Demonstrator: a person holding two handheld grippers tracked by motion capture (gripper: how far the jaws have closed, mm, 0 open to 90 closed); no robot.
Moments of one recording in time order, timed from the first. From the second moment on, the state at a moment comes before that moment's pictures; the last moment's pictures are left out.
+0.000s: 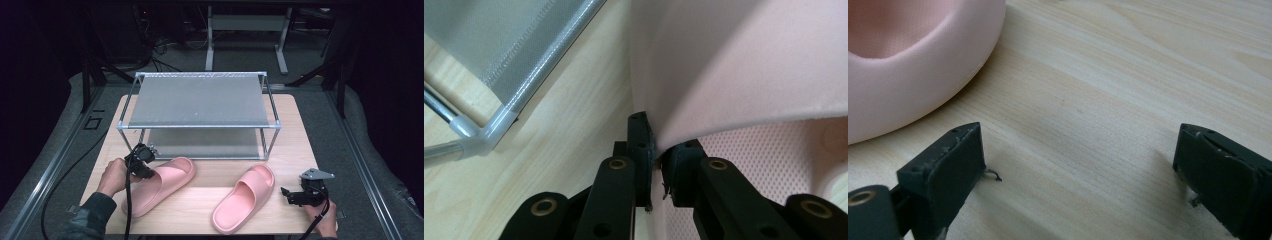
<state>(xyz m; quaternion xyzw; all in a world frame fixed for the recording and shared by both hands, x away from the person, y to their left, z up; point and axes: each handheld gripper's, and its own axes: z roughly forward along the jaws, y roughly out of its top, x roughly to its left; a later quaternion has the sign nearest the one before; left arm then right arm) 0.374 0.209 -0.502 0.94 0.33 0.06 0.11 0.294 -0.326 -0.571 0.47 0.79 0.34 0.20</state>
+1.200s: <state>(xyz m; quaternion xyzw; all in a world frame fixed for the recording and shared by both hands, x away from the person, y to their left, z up) 0.361 0.188 -0.419 0.96 0.21 0.12 0.14 0.295 -0.326 -0.571 0.47 0.79 0.34 0.20</state>
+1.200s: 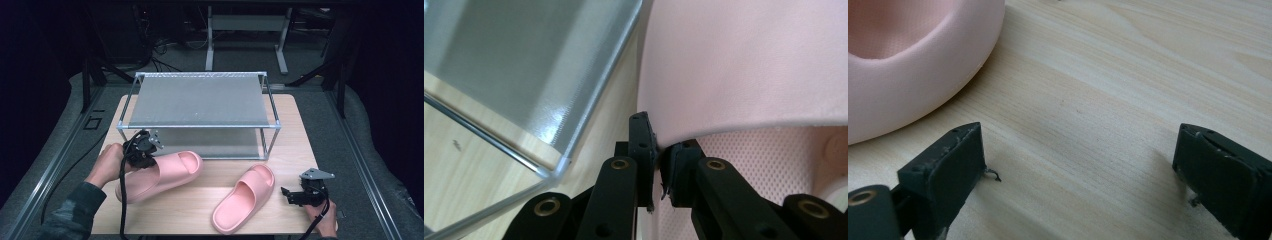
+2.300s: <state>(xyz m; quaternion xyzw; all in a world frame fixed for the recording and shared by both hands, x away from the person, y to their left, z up) 0.367 0.166 -0.336 0.97 0.16 0.12 0.16 0.295 -0.326 -0.571 0.47 0.79 0.34 0.20</state>
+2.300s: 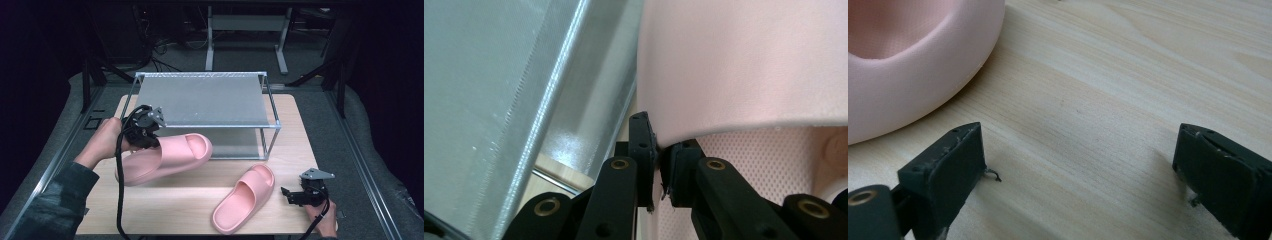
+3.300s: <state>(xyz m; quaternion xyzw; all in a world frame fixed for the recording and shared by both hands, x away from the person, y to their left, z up) 0.403 0.142 -0.266 0.95 0.19 0.15 0.17 0.295 -0.326 -0.571 0.47 0.79 0.34 0.21</state>
